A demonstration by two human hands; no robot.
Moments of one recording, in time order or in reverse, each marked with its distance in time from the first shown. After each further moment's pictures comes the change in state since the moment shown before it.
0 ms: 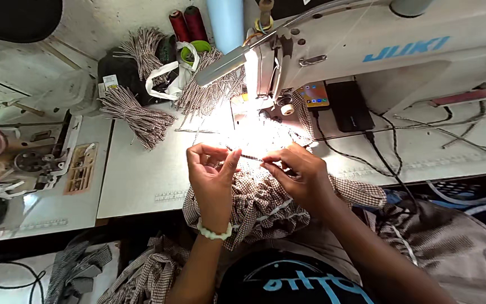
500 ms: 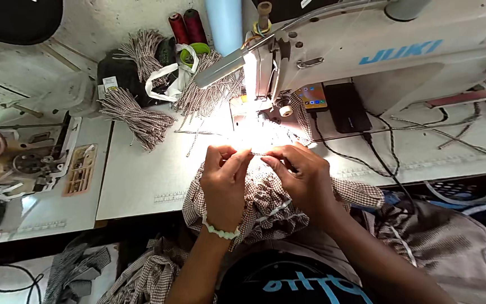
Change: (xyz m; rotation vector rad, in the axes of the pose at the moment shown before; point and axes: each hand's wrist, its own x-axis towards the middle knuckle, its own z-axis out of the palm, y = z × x) left_hand -0.001 -0.003 0.004 0.505 -0.133 0.522; right_hand 0.004 -0.013 0.000 -0.026 0.073 0.109
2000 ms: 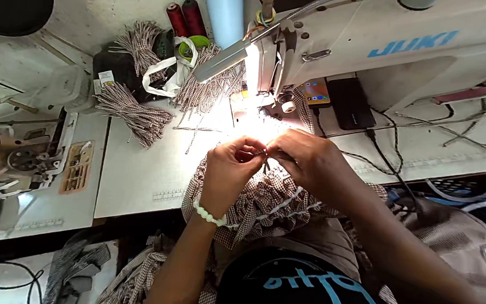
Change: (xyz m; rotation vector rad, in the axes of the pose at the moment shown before) left_hand 0.033 0.004 -0.010 -0.409 -0.490 -0.432; right_hand 0.032 0.001 -0.031 -0.168 -0.324 -0.222
